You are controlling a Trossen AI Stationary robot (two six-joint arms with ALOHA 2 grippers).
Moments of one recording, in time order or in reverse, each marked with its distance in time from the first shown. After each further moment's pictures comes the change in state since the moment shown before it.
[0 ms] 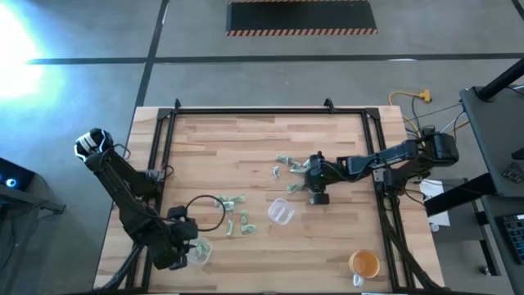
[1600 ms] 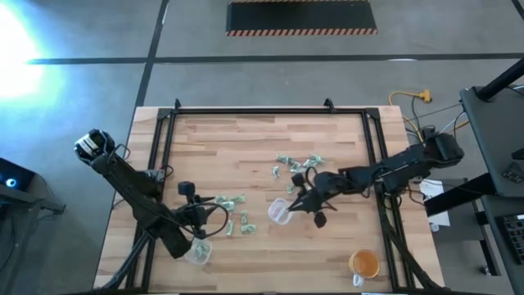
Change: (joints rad) left arm 0.106 0.014 -0.137 0.063 -0.715 0.417; right arm 0.256 -0.003 0.123 0.322 -0.201 -0.201
